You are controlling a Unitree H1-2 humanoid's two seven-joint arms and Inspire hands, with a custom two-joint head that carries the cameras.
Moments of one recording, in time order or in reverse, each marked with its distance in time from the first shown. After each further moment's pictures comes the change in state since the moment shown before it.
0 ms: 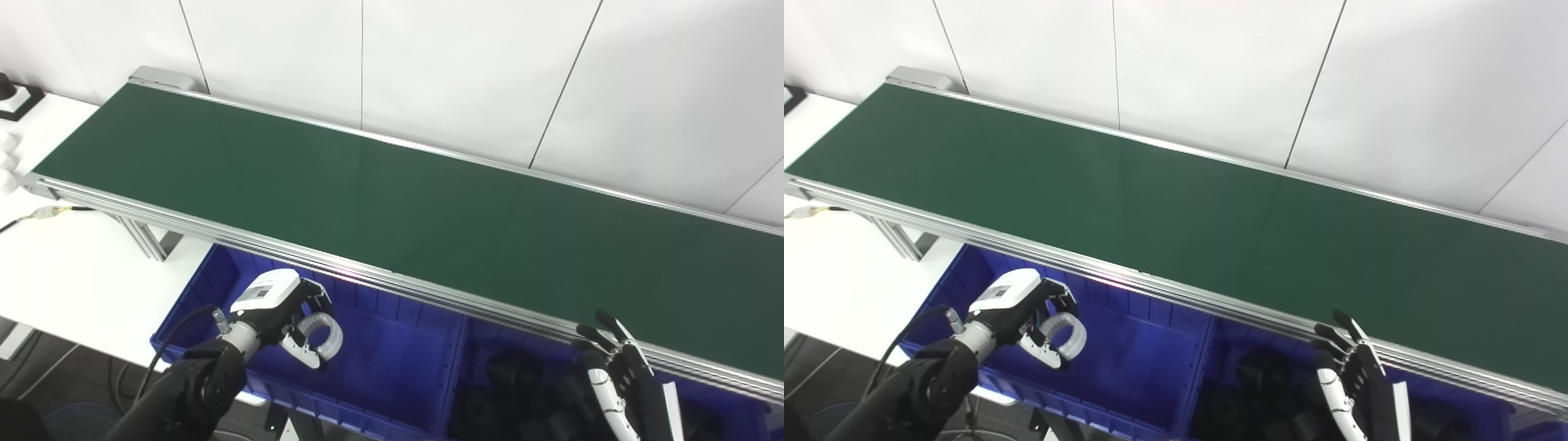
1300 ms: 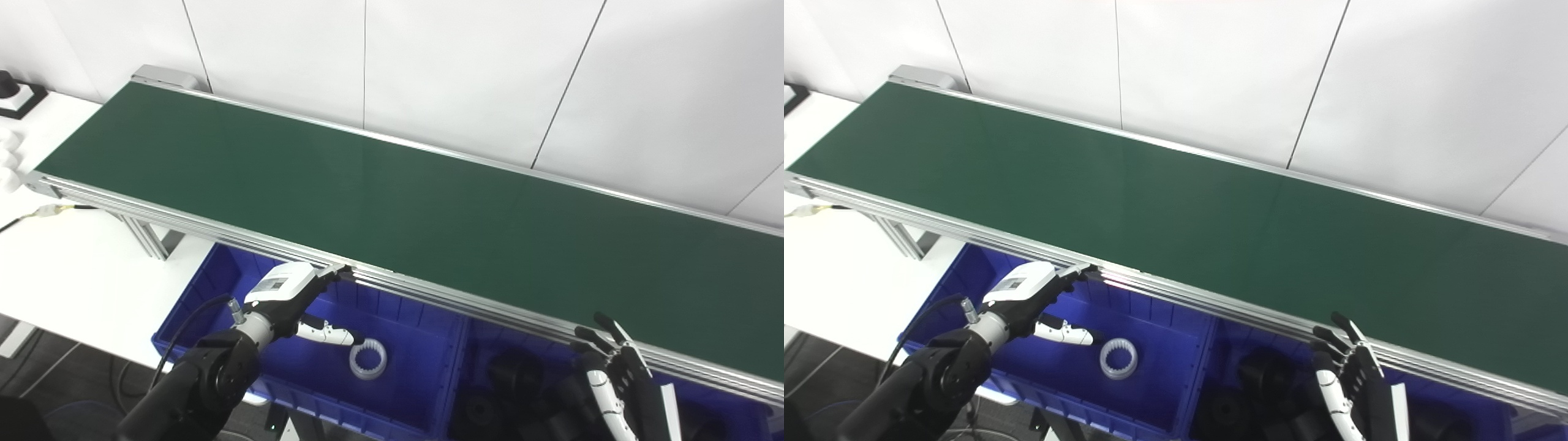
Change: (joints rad) left arm -0.033 -0.001 -0.021 -0.093 0.035 0.078 -0.088; right arm 0.003 0.006 0.002 0.001 -0.010 0.000 -0.001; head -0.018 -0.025
